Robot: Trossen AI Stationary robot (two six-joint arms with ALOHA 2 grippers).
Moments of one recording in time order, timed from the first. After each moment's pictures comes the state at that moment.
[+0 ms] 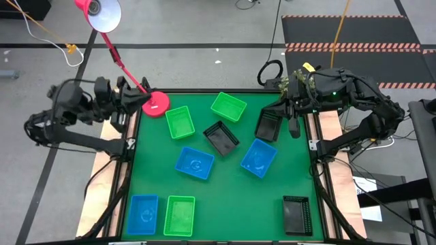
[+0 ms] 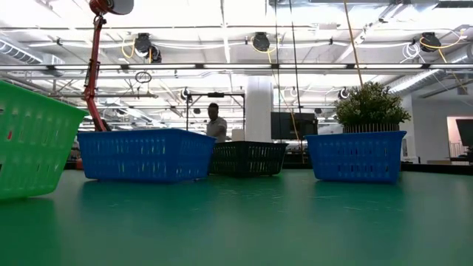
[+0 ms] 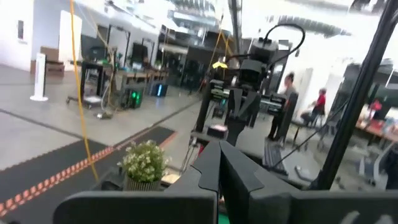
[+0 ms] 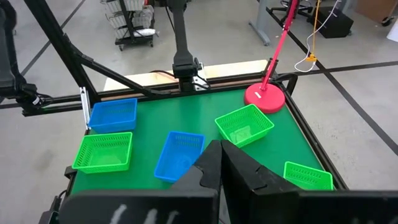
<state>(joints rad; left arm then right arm) -0.02 0.77 1.27 -0.38 -0.22 -0.20 0.01 1.29 1.94 -1.10 0.08 0.12</state>
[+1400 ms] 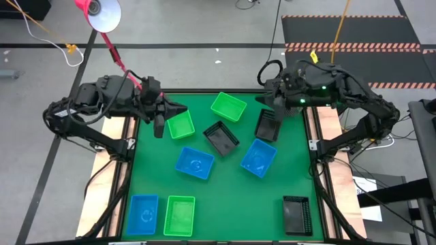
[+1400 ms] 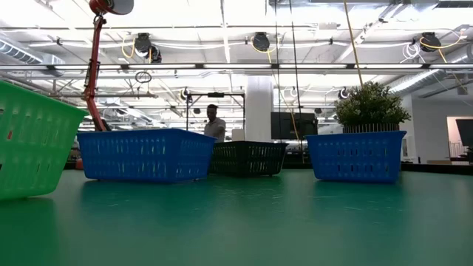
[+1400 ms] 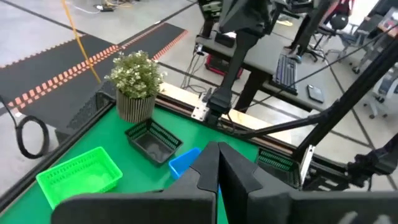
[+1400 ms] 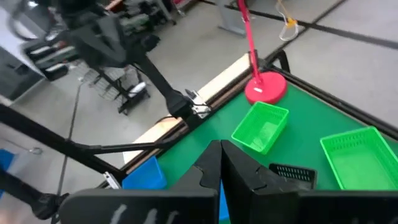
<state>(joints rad) -0.07 1.28 1.84 -0.90 -0.21 -0.36 -0.05 1.34 1.94 -1.00 0.14 0.63</state>
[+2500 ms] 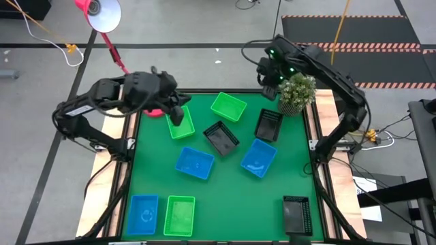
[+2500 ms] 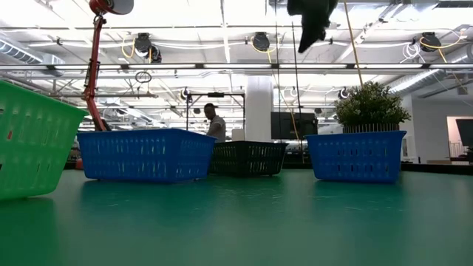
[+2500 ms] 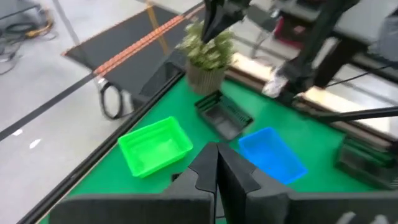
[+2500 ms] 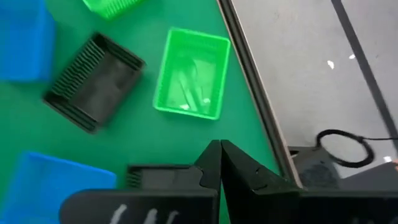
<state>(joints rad) 0.09 1.36 1.84 -1.03 -0.31 -0.33 -0.65 1.63 1.94 -1.37 -0.10 -0.34</state>
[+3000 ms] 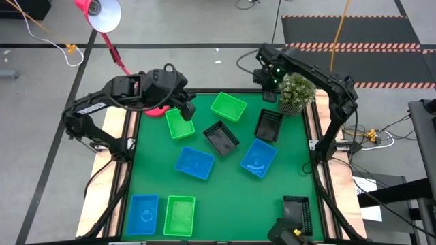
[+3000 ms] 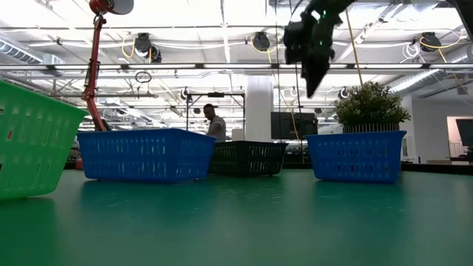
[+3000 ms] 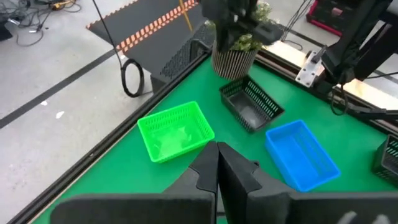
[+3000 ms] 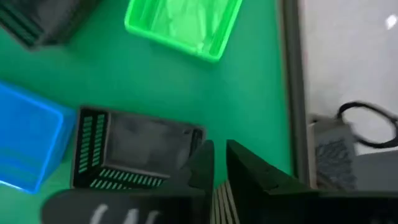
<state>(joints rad) 0.16 1.44 1.84 -1.06 -0.31 -0.37 -0.77 1.76 1.73 -1.35 -0.13 -0.62</state>
